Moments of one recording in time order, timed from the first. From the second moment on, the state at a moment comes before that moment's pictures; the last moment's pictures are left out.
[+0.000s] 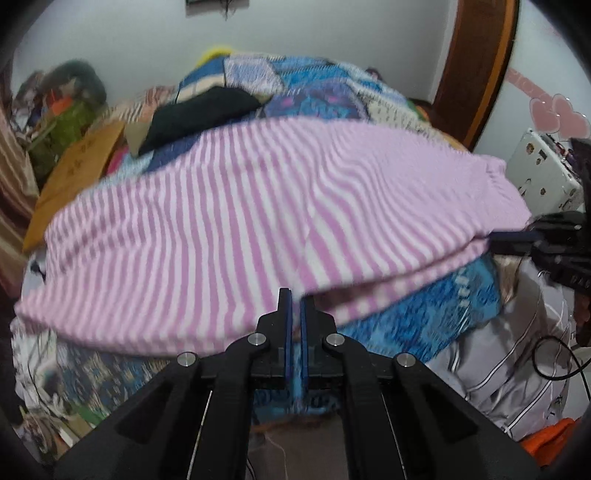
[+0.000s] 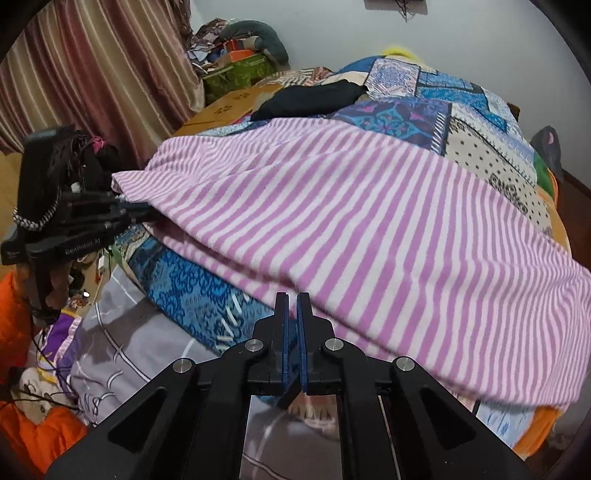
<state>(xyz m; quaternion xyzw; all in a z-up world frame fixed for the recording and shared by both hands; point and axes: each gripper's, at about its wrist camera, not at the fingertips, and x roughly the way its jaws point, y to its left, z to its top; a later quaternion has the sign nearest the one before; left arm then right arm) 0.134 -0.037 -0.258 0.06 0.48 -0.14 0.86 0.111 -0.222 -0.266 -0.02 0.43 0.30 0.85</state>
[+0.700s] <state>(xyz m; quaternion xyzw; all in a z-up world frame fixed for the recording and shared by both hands) 0.181 0.160 -0.195 -0.02 0.43 0.06 0.90 0.141 -0.324 -0.205 0.01 0.36 0.11 0.92</state>
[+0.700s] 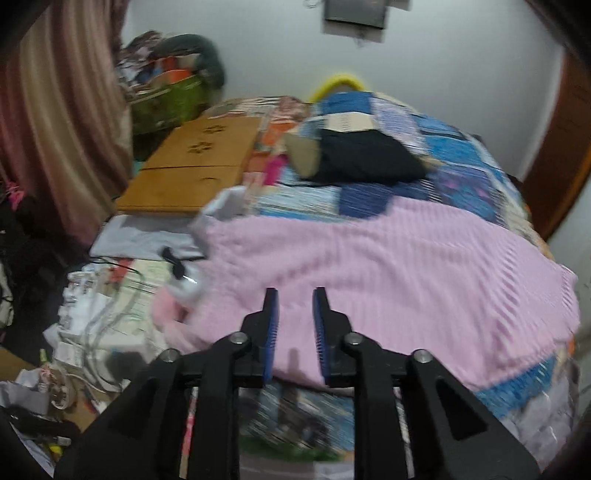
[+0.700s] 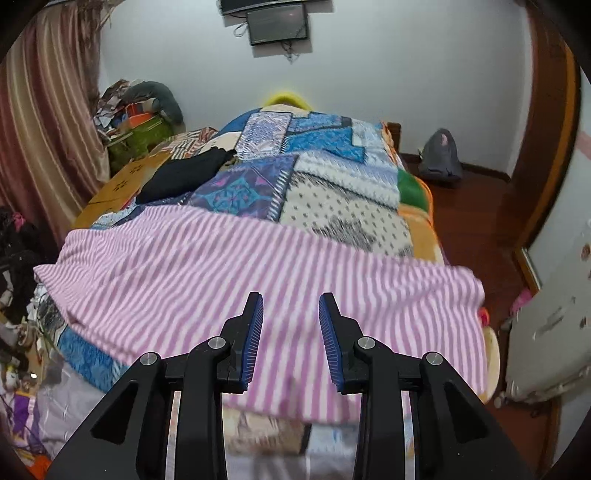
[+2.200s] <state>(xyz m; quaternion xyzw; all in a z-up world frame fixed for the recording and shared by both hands) 0.314 0.258 -0.270 -0.06 0.50 0.07 0.86 0.346 0.008 -0.266 -0.20 0.35 0.36 0.84</state>
